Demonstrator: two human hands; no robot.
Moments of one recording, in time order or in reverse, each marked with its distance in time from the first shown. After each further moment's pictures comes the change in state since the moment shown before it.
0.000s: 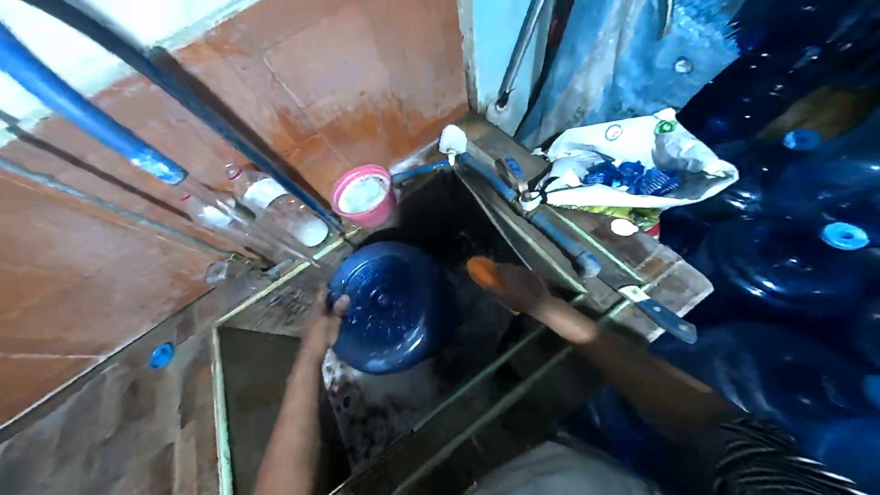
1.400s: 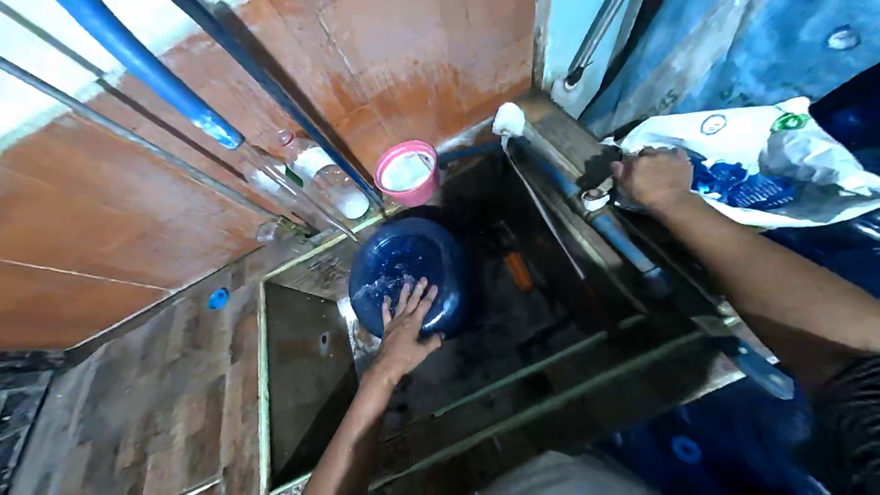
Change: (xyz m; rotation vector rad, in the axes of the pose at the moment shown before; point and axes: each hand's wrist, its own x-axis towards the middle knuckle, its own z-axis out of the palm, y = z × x) left_hand -0.063 0.018 0.051 0.359 -0.277 0.358; right_hand 0.103 0.074 -0.146 -0.385 0.502 0.107
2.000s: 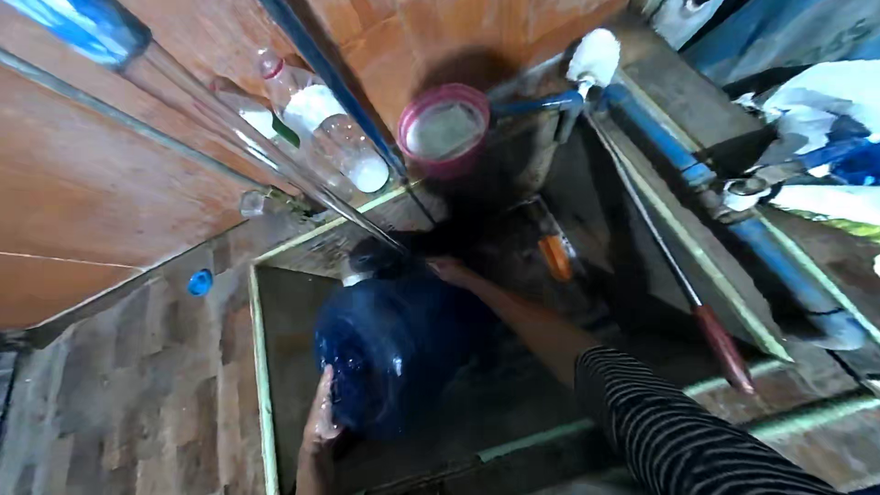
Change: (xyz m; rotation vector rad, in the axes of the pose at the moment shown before) left_hand -0.099 -0.206 0.052 -1.360 0.427 -0.826; right_hand -0.061 -0.333 0.282 0.827 -0.838 -0.372
